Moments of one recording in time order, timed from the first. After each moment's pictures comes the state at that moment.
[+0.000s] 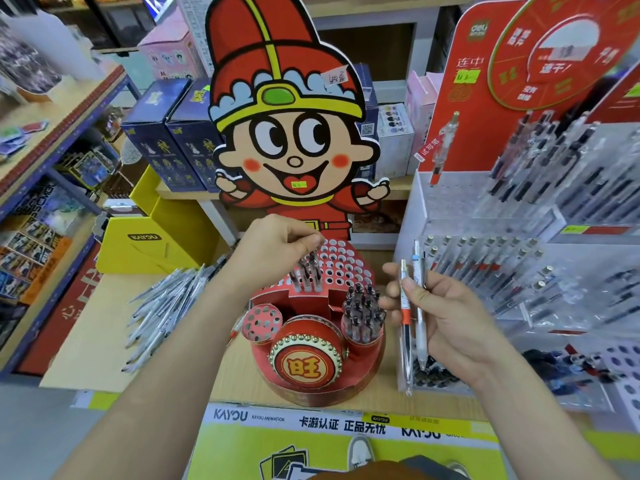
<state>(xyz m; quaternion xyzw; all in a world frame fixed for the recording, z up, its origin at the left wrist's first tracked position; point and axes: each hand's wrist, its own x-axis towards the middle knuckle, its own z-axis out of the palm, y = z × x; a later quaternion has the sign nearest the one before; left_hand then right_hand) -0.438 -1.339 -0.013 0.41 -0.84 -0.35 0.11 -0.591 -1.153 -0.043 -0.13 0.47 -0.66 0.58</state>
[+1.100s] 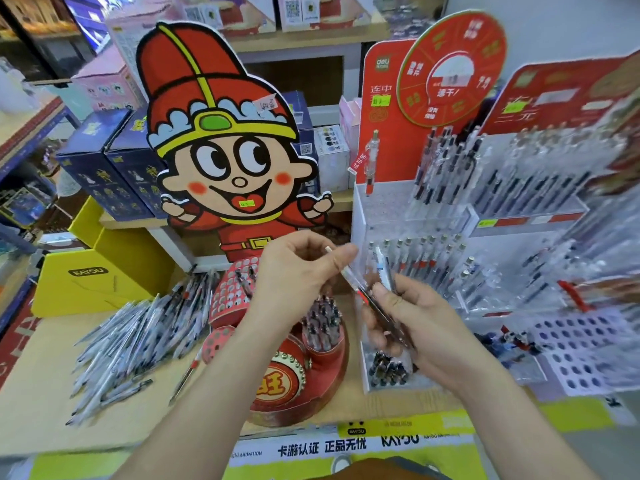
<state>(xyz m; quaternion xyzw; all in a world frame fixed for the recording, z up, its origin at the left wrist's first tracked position) -0.490 -1.247 0.007 0.33 -0.66 -0.60 0.30 -0.593 -1.117 -0.024 -0.24 0.56 -0.61 0.50</state>
